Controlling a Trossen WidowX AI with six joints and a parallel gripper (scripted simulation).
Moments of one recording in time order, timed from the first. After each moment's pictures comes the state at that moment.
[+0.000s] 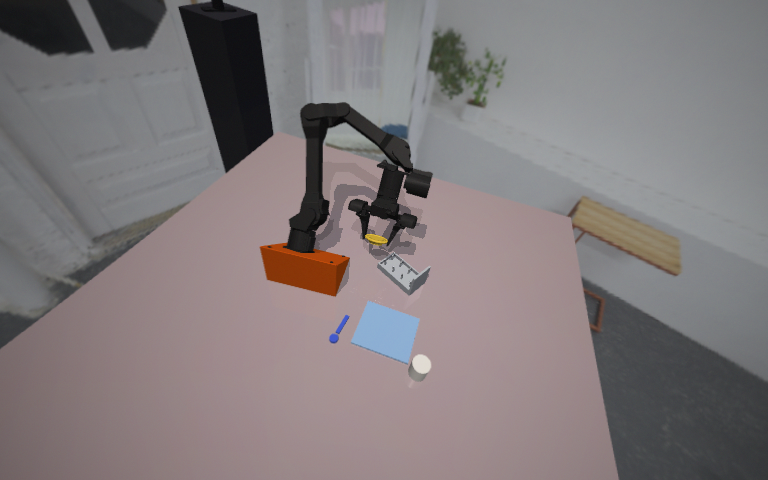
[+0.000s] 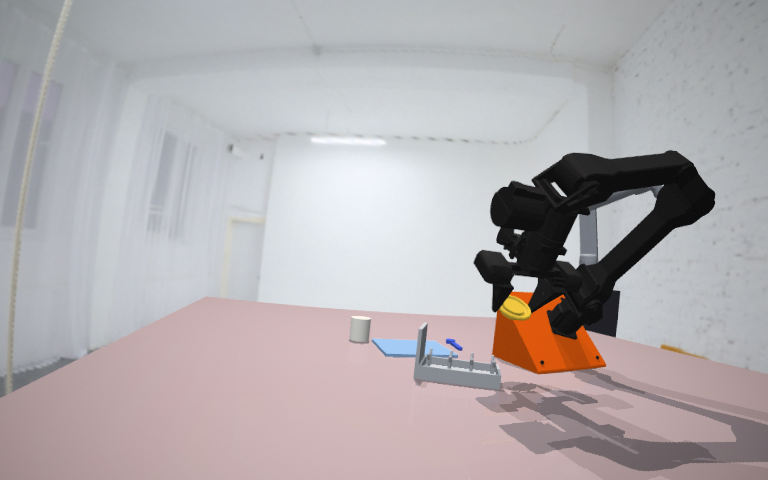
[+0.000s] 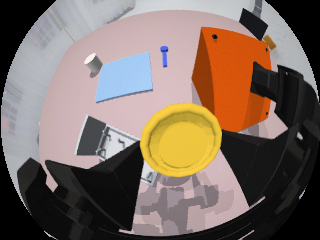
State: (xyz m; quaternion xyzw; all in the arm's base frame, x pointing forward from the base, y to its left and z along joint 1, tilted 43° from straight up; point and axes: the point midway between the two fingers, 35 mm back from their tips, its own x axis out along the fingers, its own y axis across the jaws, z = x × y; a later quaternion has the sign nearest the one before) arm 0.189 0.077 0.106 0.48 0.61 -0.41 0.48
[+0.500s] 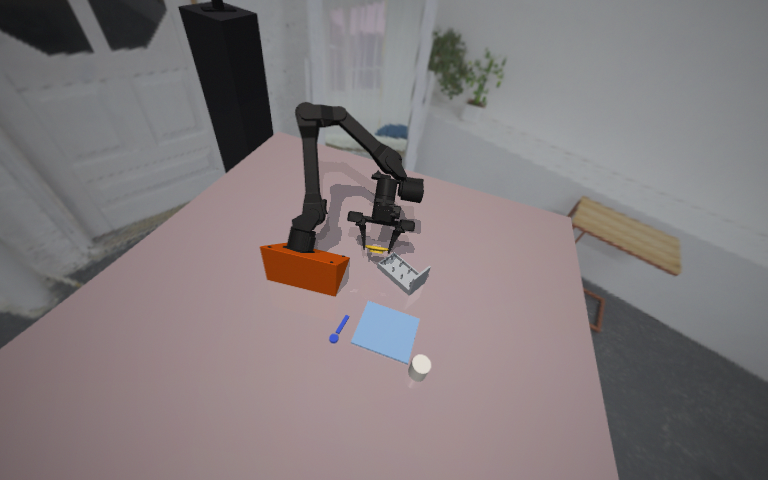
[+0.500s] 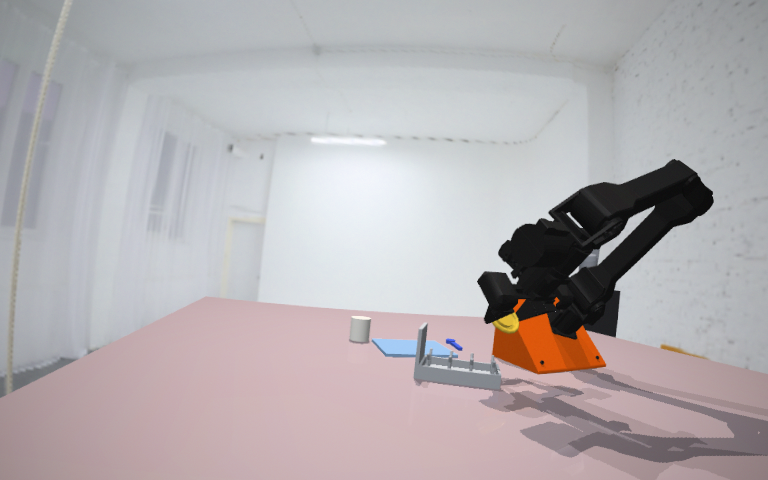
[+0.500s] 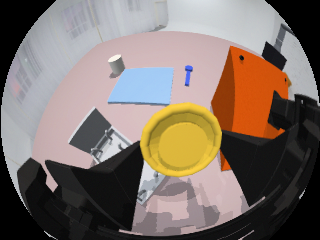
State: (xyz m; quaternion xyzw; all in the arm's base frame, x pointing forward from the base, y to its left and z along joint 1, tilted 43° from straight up) arm 0.191 0.087 0.082 0.40 0.56 -0.37 0.62
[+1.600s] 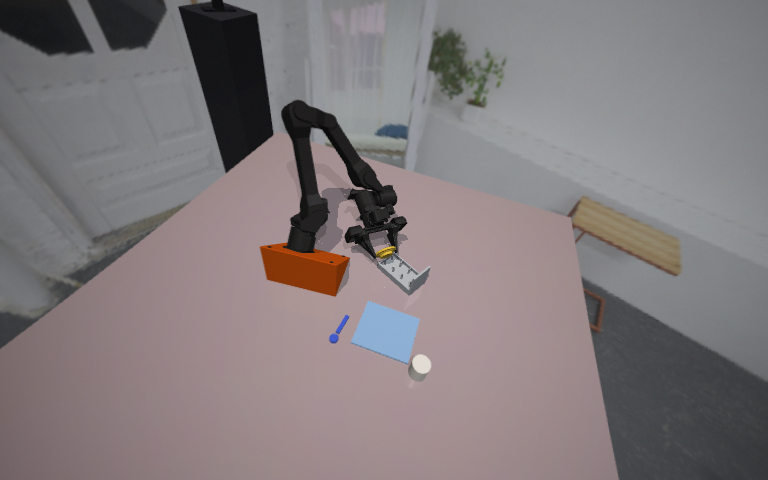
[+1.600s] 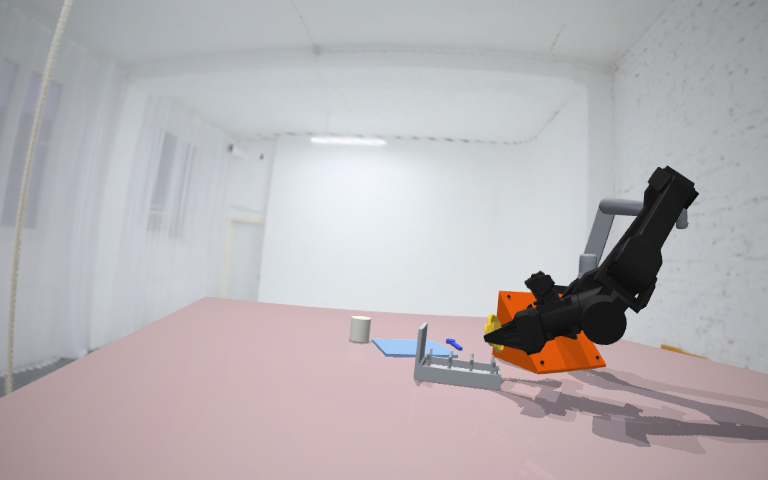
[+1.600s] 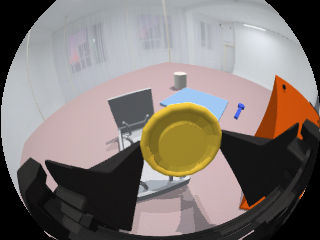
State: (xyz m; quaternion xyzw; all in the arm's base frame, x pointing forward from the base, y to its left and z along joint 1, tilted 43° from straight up) arm 0.192 0.123 0.068 0.33 0.38 -0.21 0.84
